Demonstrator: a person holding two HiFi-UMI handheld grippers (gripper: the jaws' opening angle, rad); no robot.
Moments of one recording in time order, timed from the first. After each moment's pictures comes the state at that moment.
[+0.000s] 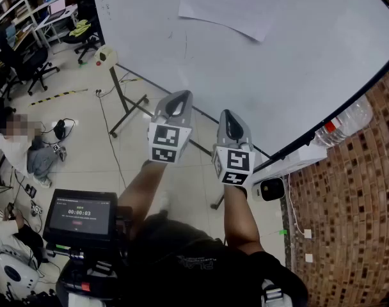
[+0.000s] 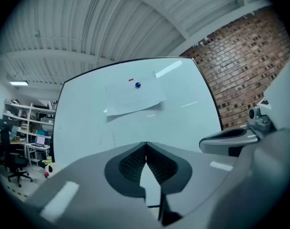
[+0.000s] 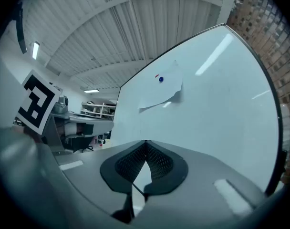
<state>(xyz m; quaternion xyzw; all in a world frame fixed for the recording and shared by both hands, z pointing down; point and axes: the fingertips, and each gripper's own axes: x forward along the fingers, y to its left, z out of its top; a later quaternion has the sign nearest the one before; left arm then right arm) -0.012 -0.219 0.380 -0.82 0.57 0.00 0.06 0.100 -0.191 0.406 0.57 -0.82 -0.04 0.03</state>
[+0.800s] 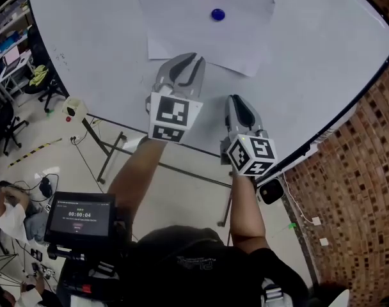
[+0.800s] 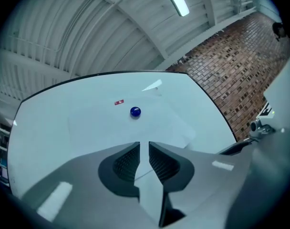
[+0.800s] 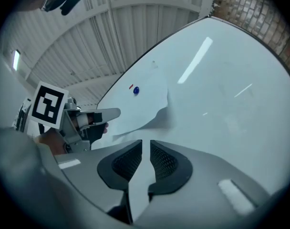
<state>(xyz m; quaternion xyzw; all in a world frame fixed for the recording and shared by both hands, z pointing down) 0.009 -0.368 0.214 -0.86 0.45 0.06 0.21 0.106 -0.325 0.306 0.60 -0.79 -0.02 -0.10</state>
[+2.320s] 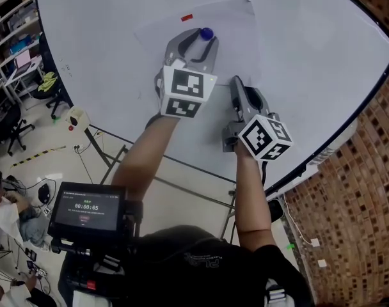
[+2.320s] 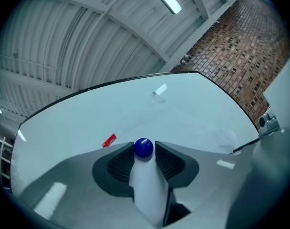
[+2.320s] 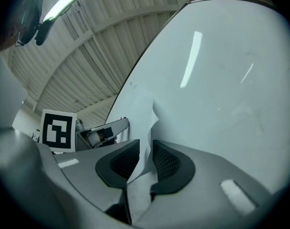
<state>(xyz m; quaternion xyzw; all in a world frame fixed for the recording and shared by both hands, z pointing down) 0.047 -0.407 0.121 -0.82 0.50 0.09 0.26 0.135 -0.364 0.207 0.52 -0.83 0.00 -0.22</state>
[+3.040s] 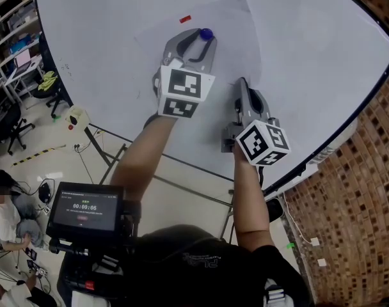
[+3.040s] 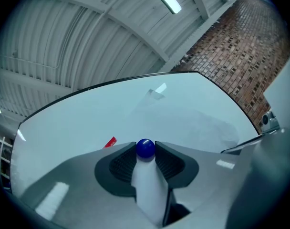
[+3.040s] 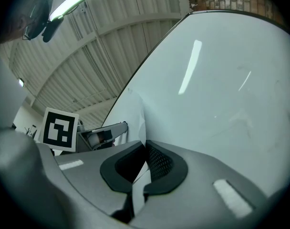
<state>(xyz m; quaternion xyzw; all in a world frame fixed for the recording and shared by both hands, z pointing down) 0.044 -0.405 0.123 -0.82 0.49 0.09 0.26 0.140 -0.352 0.206 0.54 -0.81 -0.02 -0.23</state>
